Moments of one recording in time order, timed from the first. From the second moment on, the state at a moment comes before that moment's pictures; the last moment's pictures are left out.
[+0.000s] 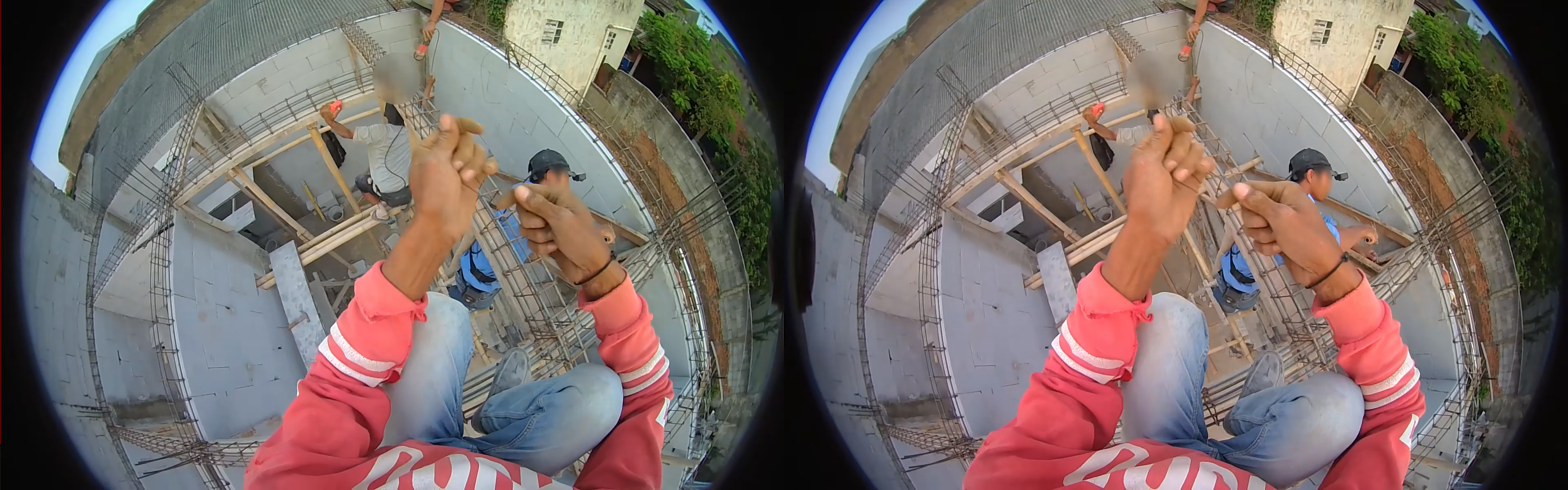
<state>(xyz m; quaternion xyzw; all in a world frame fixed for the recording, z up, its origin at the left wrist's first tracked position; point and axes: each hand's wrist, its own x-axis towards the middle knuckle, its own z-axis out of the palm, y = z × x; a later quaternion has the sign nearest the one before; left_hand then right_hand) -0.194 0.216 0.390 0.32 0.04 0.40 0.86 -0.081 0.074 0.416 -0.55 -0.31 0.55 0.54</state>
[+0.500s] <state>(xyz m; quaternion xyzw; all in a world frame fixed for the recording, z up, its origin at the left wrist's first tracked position) -0.186 0.242 0.423 0.18 -0.01 0.35 0.92 -0.077 0.072 0.433 -0.66 -0.59 0.15 0.43</state>
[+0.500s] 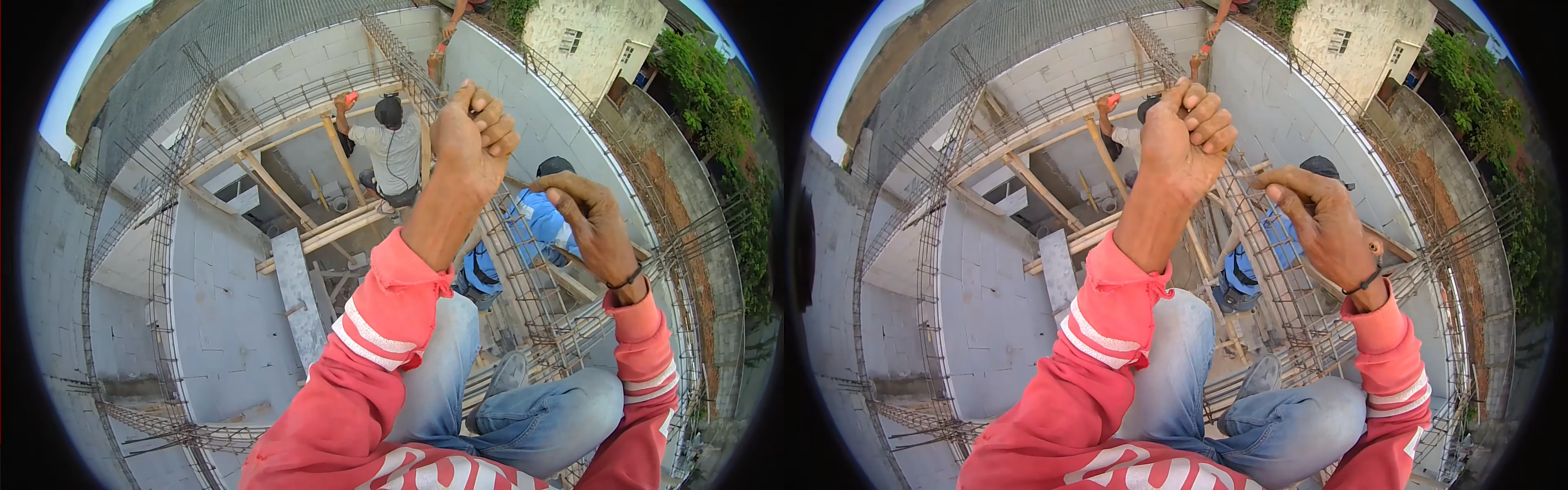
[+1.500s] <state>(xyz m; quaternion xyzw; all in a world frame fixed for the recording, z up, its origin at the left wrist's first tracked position) -0.153 0.195 0.434 0.27 -0.03 0.33 0.91 -0.069 0.050 0.451 -0.71 -0.52 -0.03 0.47</state>
